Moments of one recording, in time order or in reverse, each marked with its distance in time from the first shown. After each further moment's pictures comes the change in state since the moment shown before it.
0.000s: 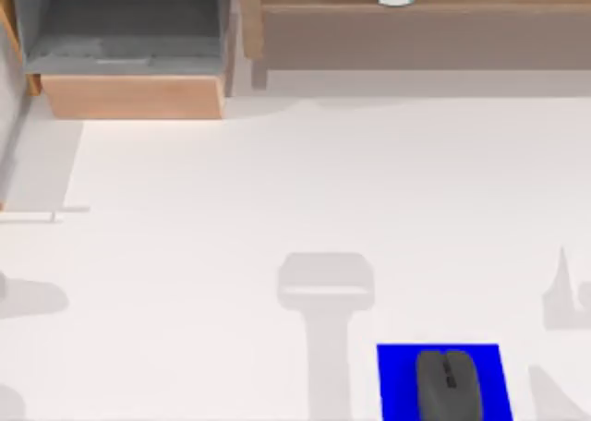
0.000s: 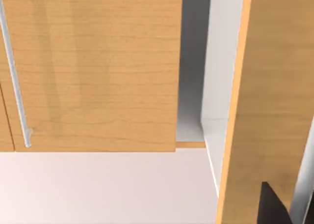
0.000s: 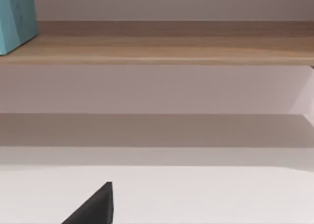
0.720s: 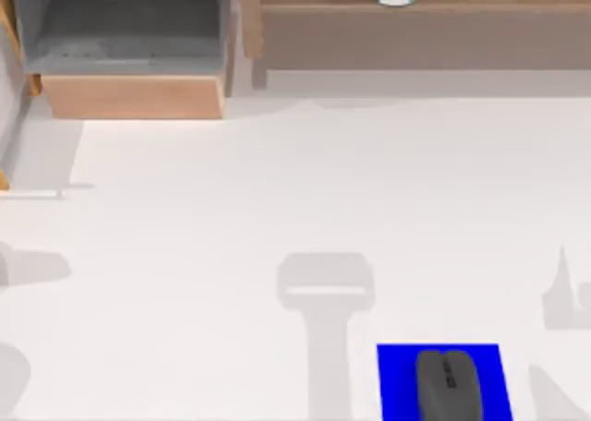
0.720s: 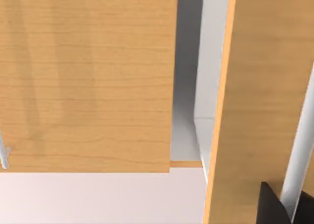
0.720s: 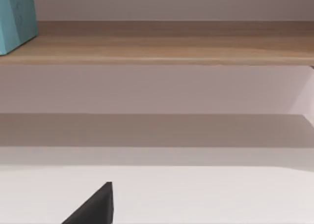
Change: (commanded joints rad) left arm -0.056 0.060 0.118 -0.074 -0.057 -0.006; right arm 0.000 0.000 0.000 0.000 0.000 0.000
